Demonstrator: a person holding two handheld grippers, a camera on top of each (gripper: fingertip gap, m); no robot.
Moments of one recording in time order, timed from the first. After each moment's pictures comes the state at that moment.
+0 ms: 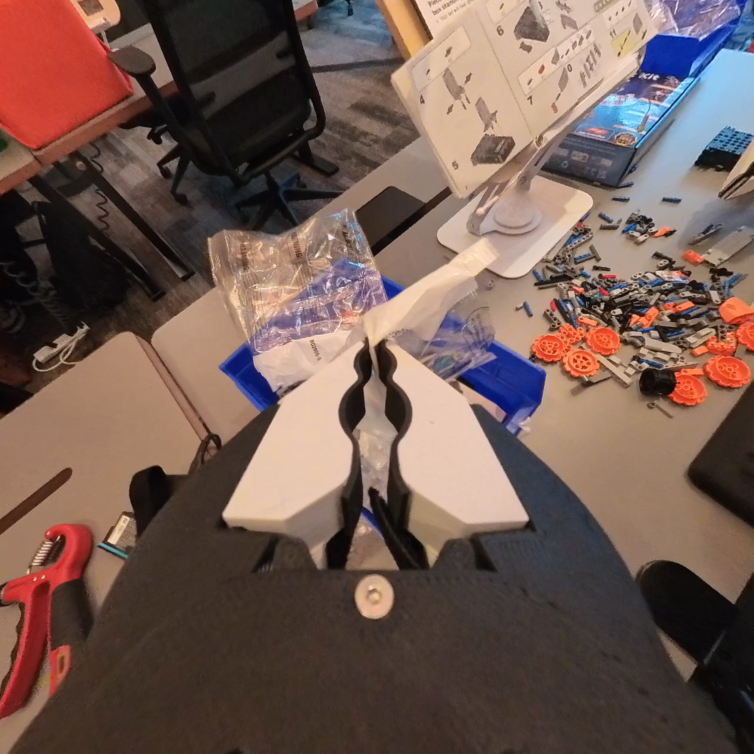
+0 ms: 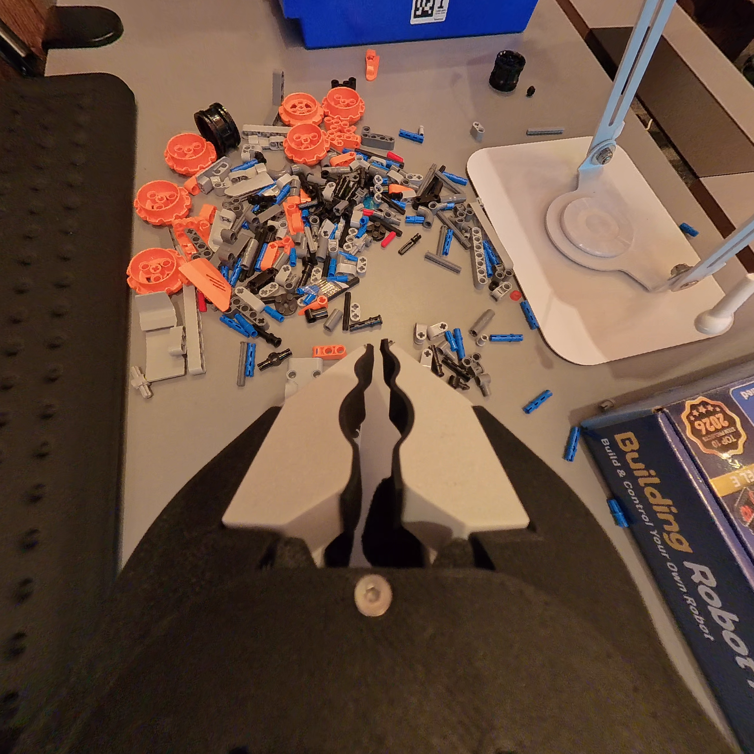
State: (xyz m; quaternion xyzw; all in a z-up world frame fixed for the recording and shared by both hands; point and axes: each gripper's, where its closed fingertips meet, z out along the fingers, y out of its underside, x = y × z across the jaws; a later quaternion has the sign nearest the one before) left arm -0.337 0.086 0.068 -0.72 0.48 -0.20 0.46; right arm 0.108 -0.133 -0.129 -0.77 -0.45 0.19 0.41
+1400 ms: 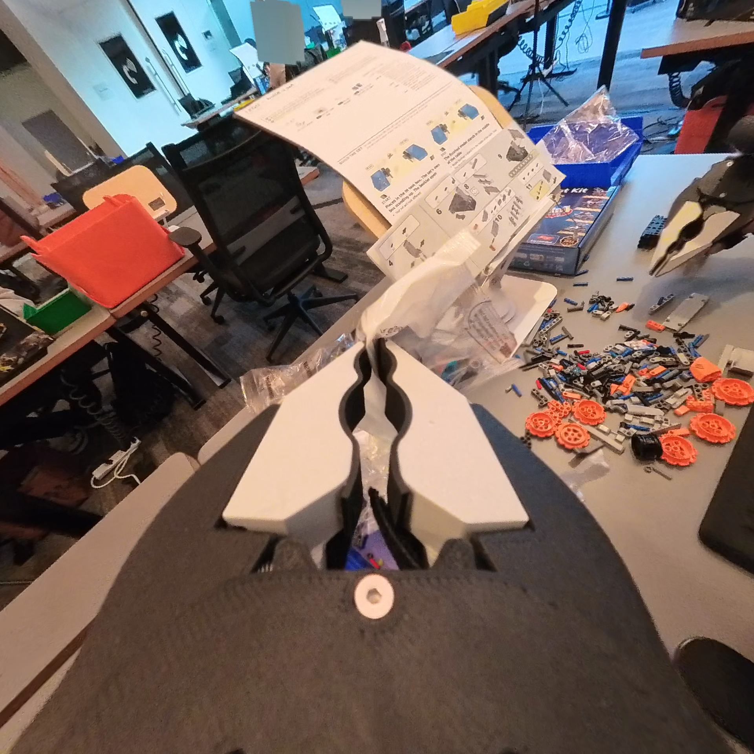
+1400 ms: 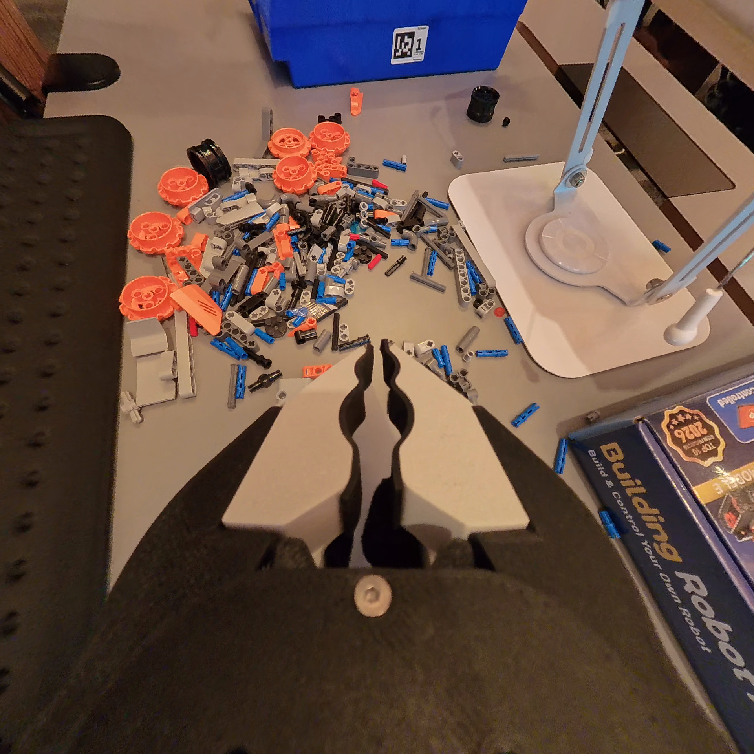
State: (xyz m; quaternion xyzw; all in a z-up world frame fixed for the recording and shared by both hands) left arm -0.303 0.059 0.161 -0.62 0.51 -0.21 0.56; right arm 0.106 -0.124 -0.121 -0.76 -0.44 0.20 0.43
